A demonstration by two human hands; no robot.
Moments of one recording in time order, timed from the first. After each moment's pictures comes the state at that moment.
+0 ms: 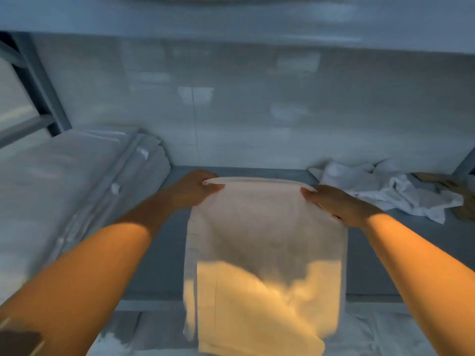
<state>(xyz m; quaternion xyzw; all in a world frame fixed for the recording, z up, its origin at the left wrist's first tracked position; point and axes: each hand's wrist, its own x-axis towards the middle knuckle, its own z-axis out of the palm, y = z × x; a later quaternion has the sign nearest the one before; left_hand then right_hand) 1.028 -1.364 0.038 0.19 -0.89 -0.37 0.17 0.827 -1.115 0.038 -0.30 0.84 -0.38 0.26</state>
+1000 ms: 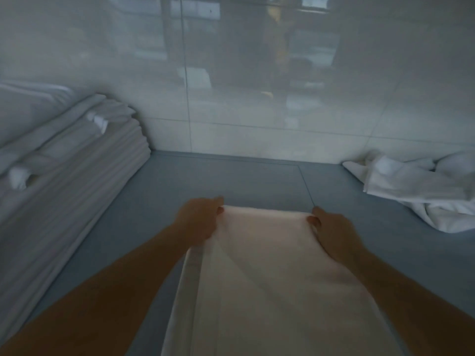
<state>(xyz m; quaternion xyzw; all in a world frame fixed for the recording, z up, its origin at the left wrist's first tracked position) 0.890 -1.480 -0.196 0.26 -0.96 -0.09 0.10 0.703 -1.237 -0.193 -0.38 0.91 -0.11 -0.06</state>
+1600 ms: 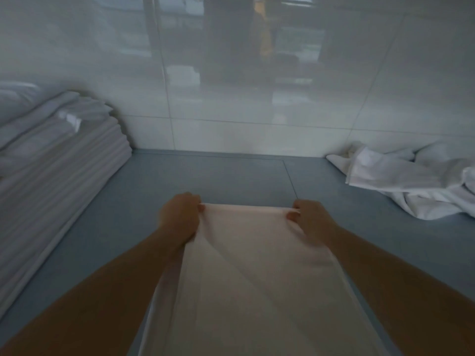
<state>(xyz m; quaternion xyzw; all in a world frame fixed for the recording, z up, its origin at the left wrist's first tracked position) 0.877 -1.479 -0.210 0.33 -0.93 -0.08 0.15 0.681 -1.250 -0.189 -0.37 0.92 -0.10 0.04</state>
